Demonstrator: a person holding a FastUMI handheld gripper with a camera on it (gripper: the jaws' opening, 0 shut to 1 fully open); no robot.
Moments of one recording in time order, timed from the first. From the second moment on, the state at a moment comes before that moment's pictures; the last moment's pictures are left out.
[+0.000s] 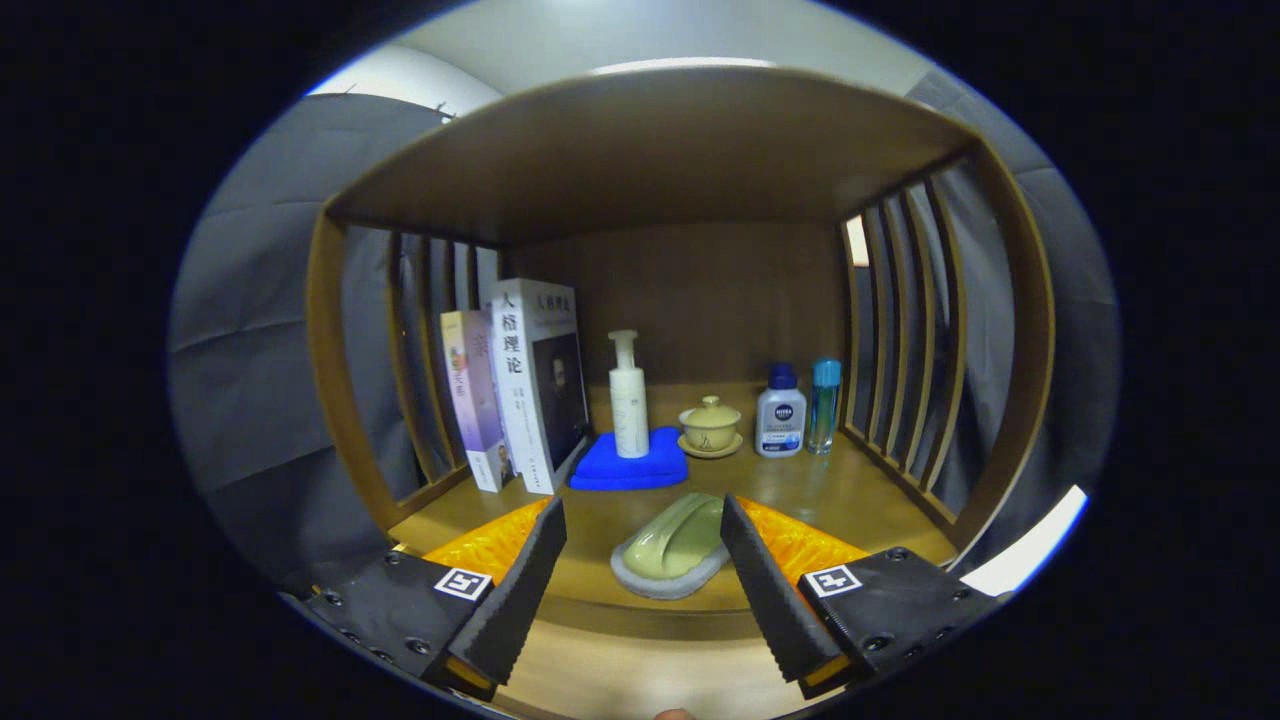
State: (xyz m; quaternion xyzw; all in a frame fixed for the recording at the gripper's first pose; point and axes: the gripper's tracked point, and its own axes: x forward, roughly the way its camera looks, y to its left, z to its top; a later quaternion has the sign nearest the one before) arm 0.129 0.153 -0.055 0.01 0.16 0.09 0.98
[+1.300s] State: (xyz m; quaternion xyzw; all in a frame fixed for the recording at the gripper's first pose) arm -0.079 0.173 -0.125 -0.07 0.08 0.12 0.99
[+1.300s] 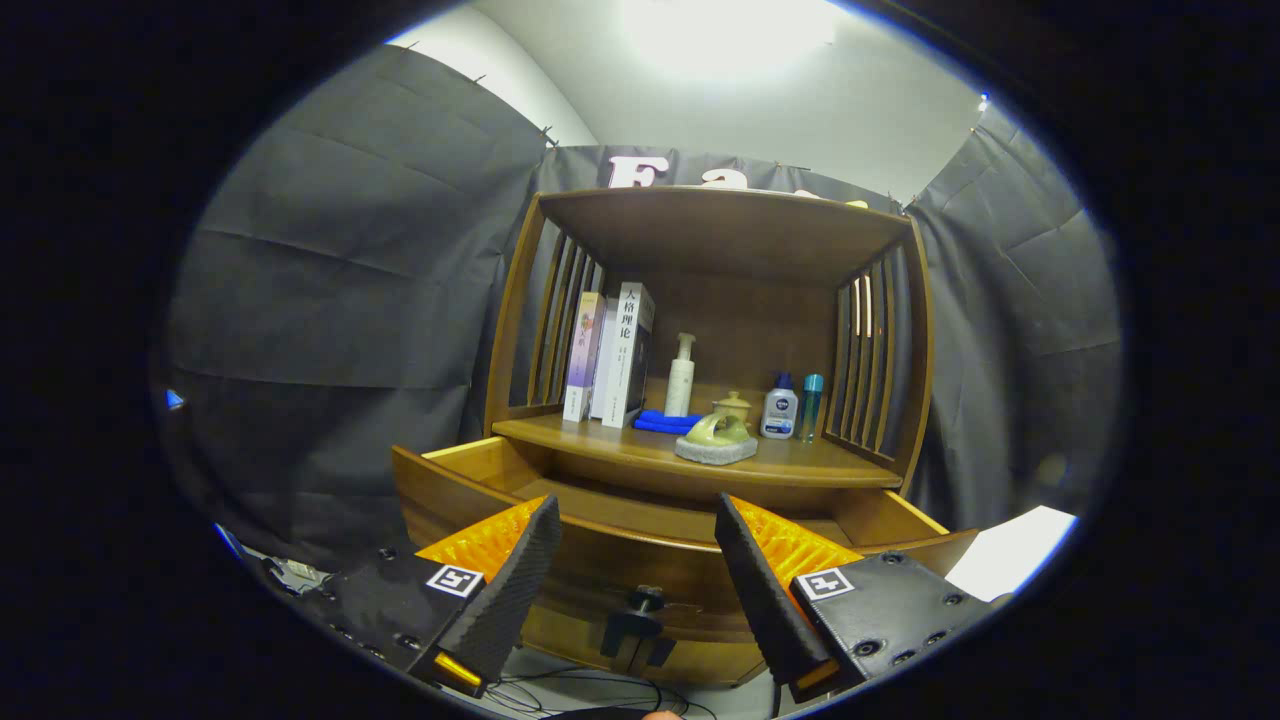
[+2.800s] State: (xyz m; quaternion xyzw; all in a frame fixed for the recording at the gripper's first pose) arm 0.014 0.135 -0.209 -0.02 0.16 0.01 0.99
